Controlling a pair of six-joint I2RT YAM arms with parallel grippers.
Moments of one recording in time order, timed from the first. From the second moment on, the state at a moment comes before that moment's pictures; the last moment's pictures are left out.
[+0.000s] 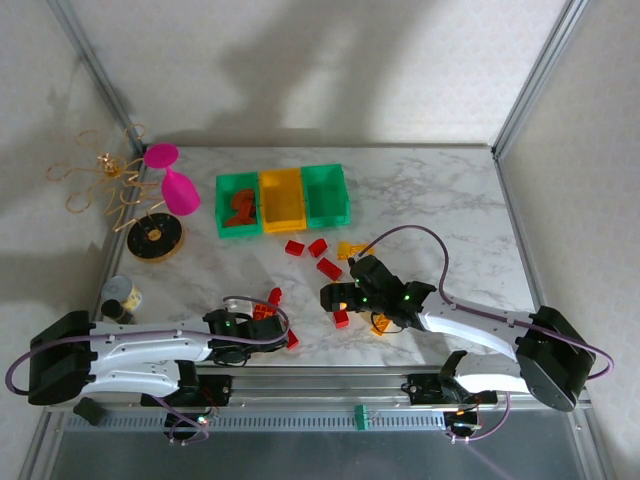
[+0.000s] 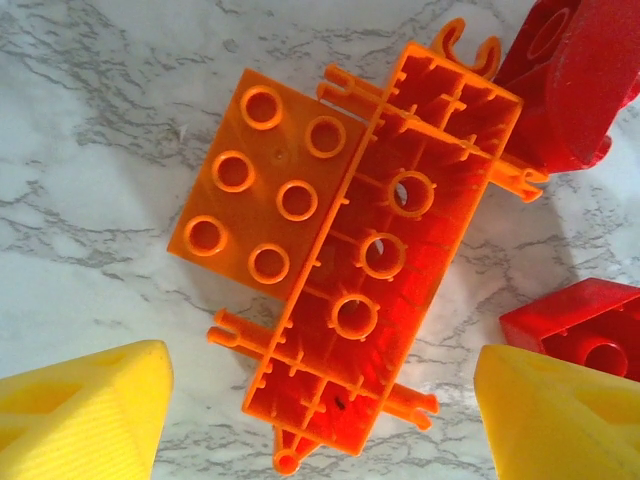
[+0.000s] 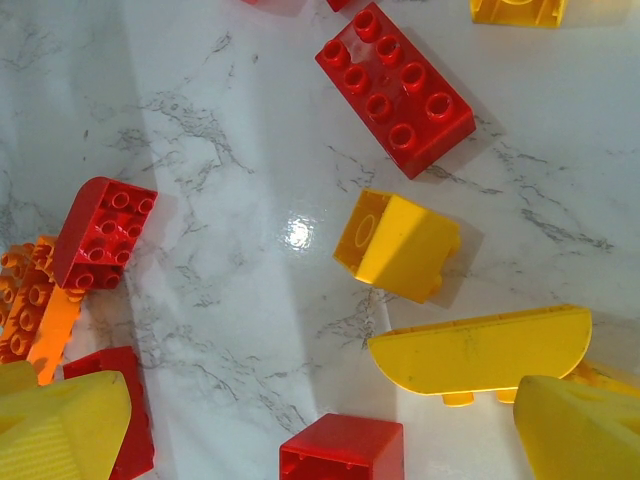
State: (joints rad) left arm -1.18 1.13 0.53 -0.81 -0.42 -1.46; right arm 0.93 1.23 0.62 -0.23 0.01 0.72
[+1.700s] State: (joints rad) left arm -0.55 1.40 1.09 -0.73 -0.59 -1.02; right arm 0.82 1.28 0.75 -0.19 0.02 0.65
